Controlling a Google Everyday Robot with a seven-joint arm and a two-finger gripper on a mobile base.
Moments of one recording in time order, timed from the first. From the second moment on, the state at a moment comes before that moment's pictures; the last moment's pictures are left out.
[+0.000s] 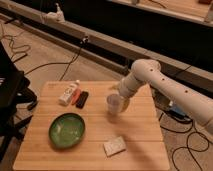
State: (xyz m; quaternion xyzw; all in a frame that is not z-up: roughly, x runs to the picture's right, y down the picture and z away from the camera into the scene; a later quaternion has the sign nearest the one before) arm 0.067 0.064 0.766 -0.26 -0.27 -0.08 0.92
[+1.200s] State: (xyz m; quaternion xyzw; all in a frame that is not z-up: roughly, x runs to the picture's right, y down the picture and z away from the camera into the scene) arm 0.067 0.064 0.766 -0.26 -0.27 -0.08 0.92
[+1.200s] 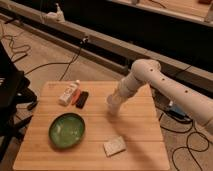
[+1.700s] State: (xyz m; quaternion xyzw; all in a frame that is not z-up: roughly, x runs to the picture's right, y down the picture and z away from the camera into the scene) arm 0.057 0.077 0.765 -0.26 -0.29 -0.08 0.92
